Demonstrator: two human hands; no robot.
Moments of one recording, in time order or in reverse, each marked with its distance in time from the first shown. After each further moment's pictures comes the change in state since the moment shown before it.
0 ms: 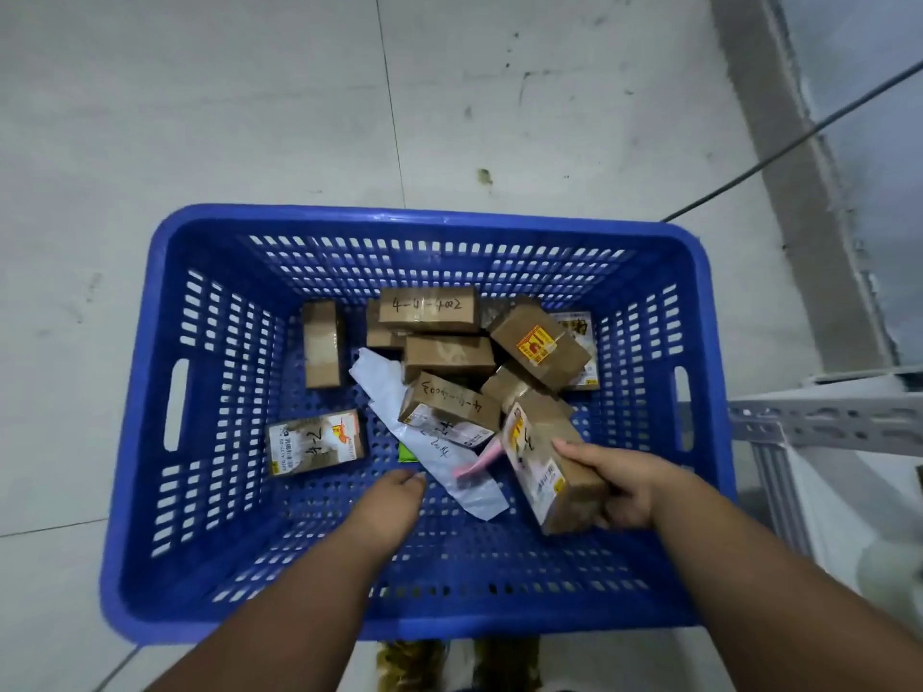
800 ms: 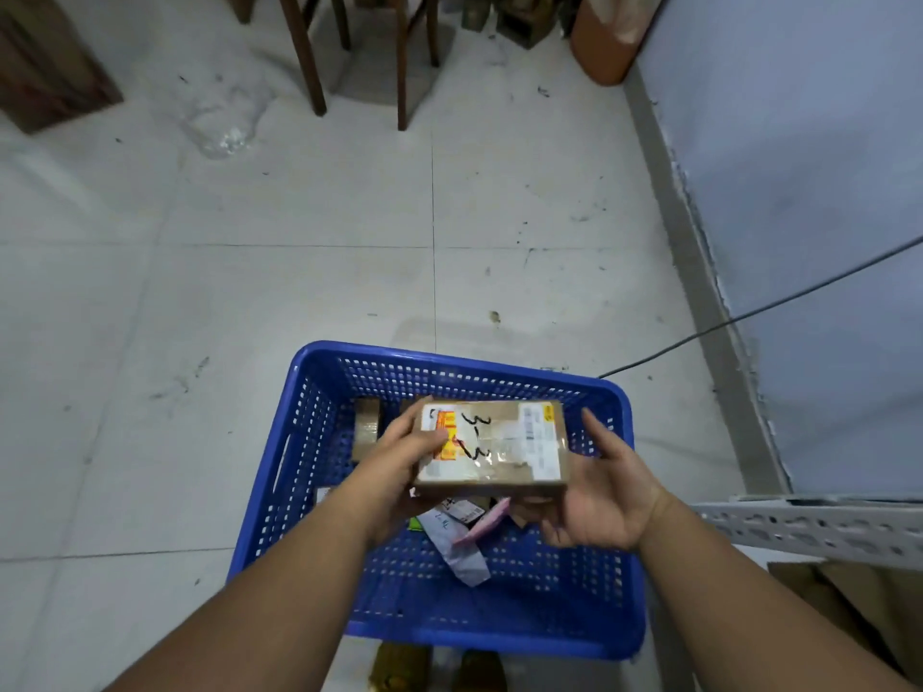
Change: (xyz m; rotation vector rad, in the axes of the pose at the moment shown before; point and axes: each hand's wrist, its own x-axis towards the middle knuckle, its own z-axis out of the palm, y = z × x) left_hand -0.212 0.114 -0.111 -0.860 -0.191 0.357; right_hand -0.241 -0.051 0.052 0.095 -0.666 -0.258
